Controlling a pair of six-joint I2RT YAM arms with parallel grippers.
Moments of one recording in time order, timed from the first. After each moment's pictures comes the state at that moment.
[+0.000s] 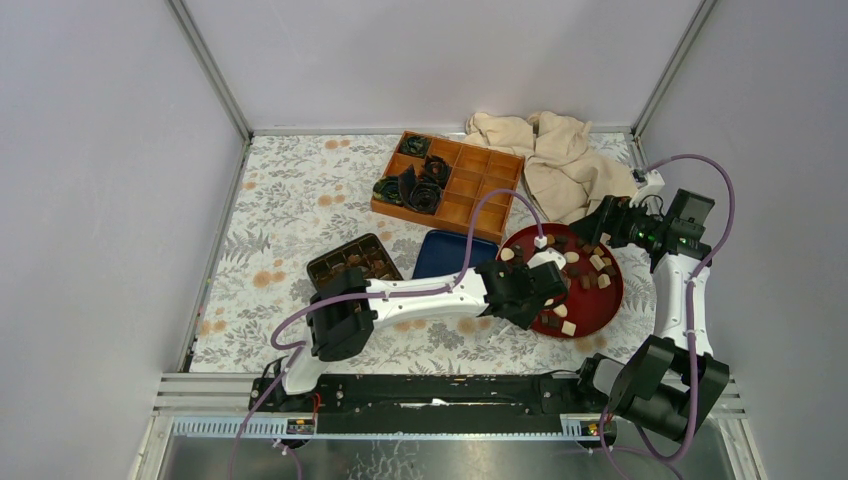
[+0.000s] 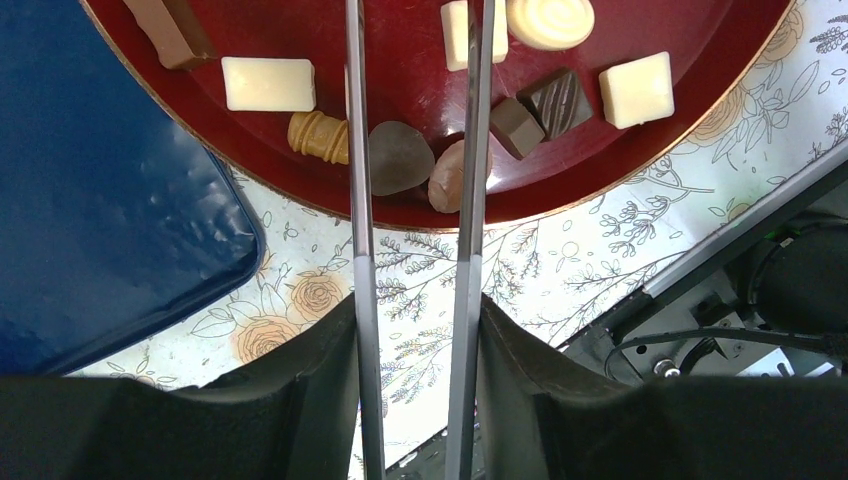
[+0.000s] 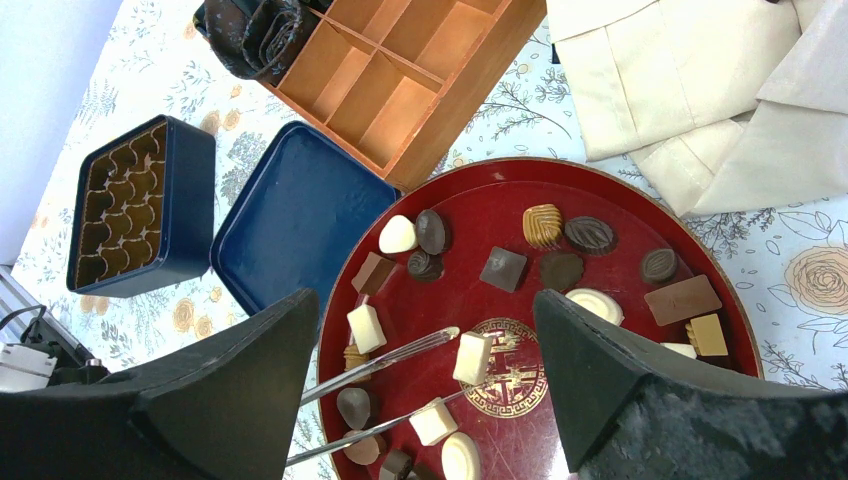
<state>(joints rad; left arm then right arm) -1.26 2.08 1.77 -0.75 -0.23 -0.55 -0.44 1.16 0.88 -0.46 -0.94 -0.14</state>
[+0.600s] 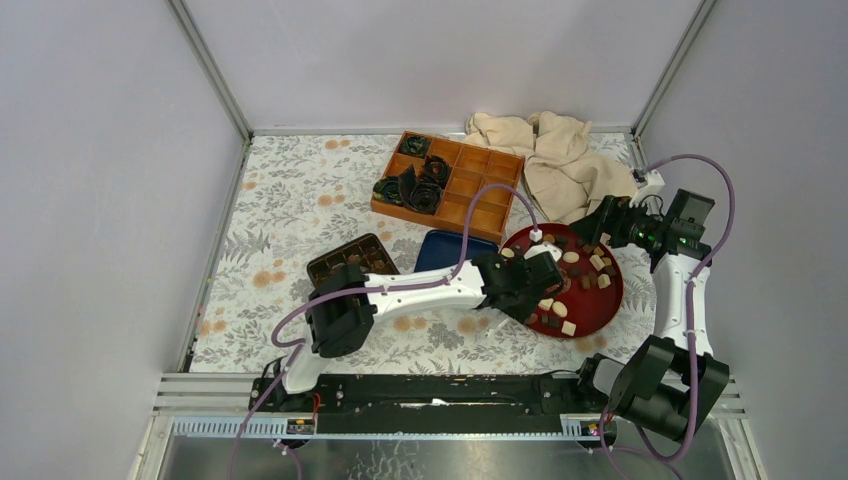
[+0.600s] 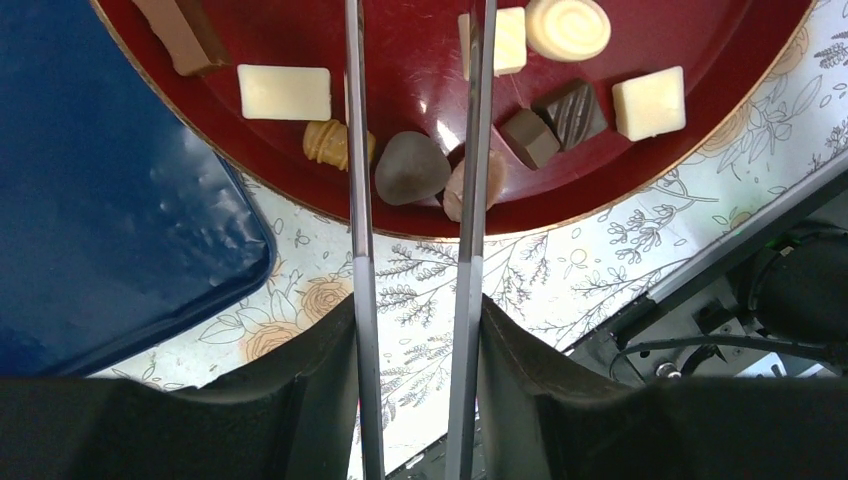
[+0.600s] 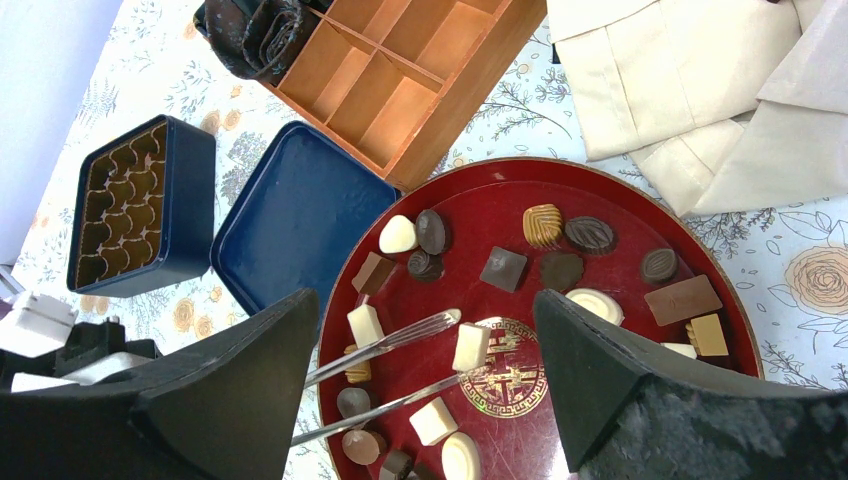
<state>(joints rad) -1.22 2.08 1.77 -0.75 -0.18 -0.54 -0.44 1.16 0.88 -0.46 -0.94 -0.14</state>
